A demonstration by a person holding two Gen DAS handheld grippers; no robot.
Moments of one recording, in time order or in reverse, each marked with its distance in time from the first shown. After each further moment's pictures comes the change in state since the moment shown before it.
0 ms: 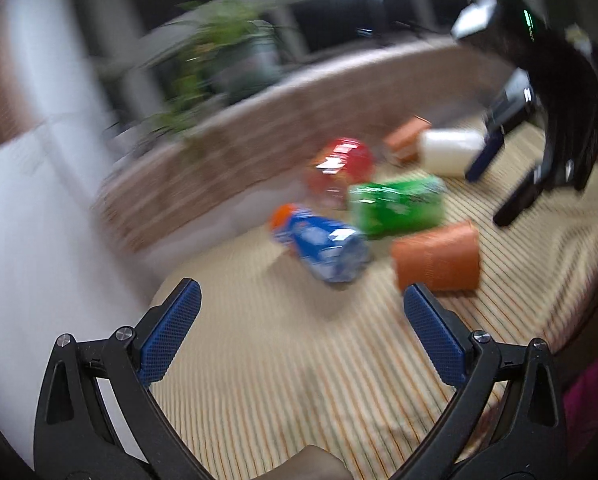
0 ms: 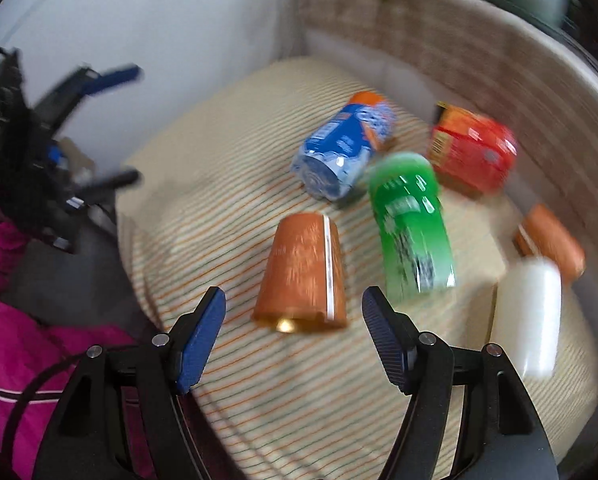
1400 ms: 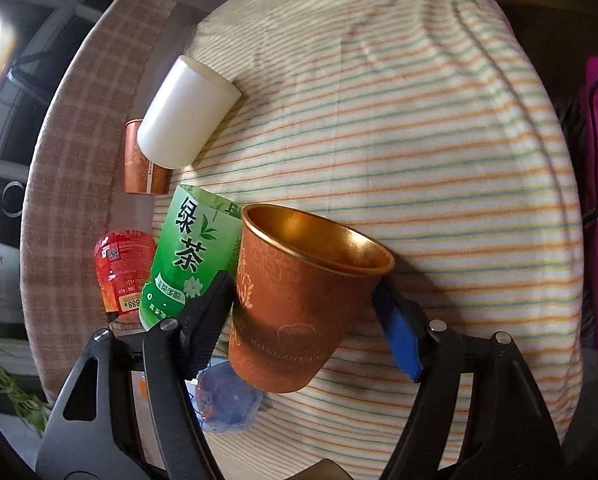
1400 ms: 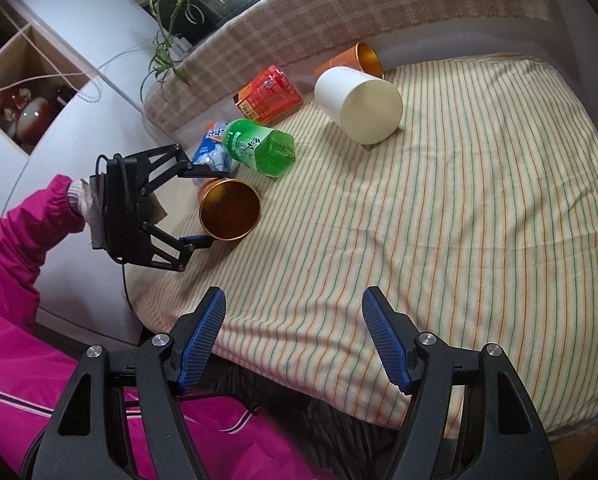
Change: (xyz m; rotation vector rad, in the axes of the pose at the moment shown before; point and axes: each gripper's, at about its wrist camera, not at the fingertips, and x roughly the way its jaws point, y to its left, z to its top) left arm 0.109 -0.135 0.019 0.963 0.108 -0.378; right arm -0.064 -0.026 -0.208 0.720 -0.332 -0.008
